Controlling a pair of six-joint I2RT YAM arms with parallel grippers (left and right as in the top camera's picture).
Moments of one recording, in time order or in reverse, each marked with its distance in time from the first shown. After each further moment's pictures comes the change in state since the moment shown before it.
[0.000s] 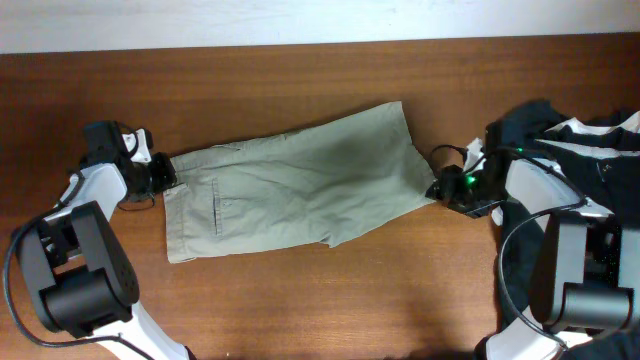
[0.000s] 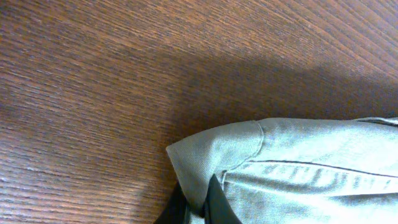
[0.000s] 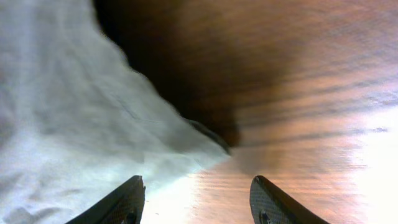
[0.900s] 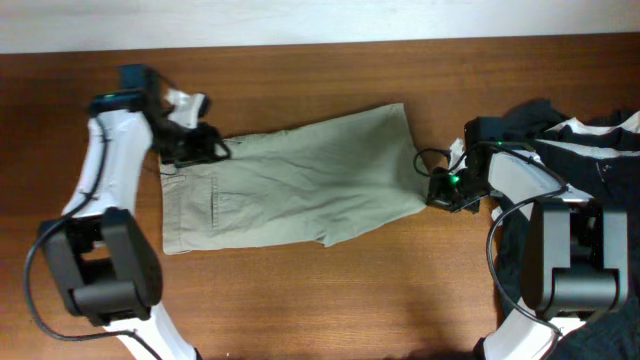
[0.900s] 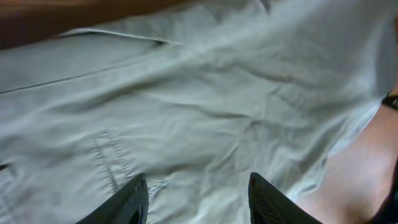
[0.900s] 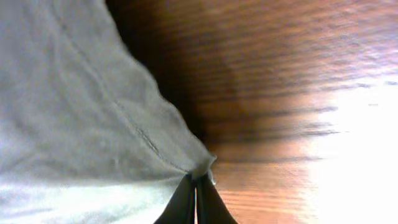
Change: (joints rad) left arm -0.255 0.005 0.442 -0.659 0.163 0.245; right arm 0.064 0.073 0.062 -0.090 0.135 -0.023
